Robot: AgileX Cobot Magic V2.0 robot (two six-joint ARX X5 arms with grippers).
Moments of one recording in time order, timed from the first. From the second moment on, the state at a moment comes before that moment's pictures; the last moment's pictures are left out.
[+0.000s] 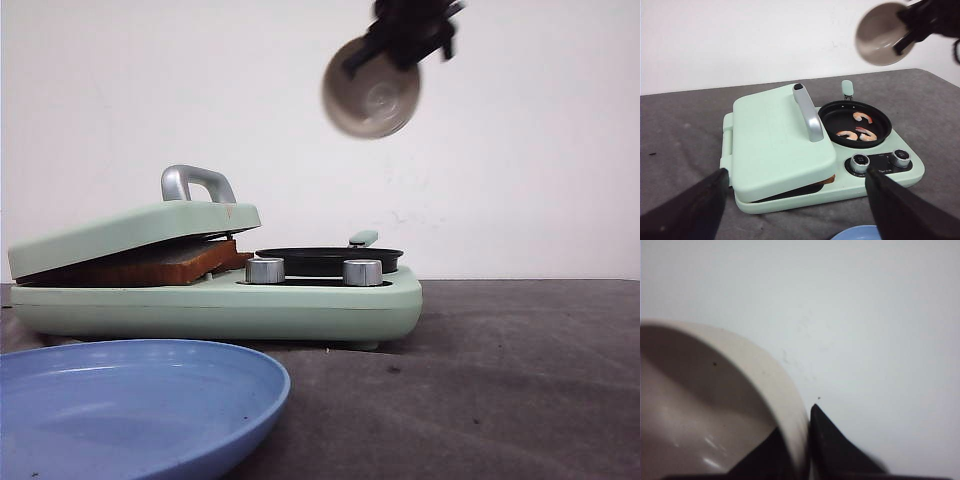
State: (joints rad) left arm -0.21 0.27 0.71 -0.62 0.15 -0.01; right arm 0.54 1.70 1.44 0.13 0.60 -0.43
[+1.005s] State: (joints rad) left arm -0.21 0.27 0.71 -0.65 0.15 -0.04; right arm 0.05 1.52 1.44 -0.79 -0.26 0.26
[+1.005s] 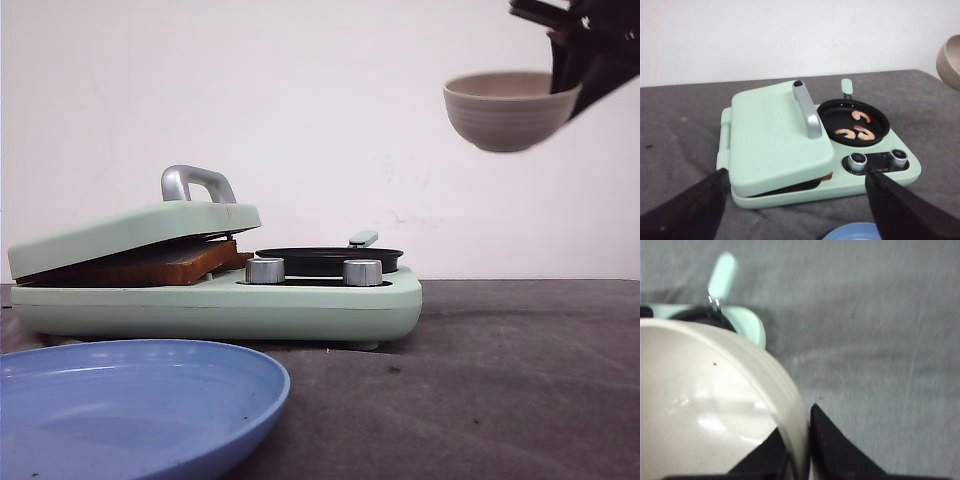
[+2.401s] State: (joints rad) left arm -0.21 0.27 0.71 -0.67 0.15 -0.04; right arm 0.03 1.90 1.44 -0.79 -0.28 0.26
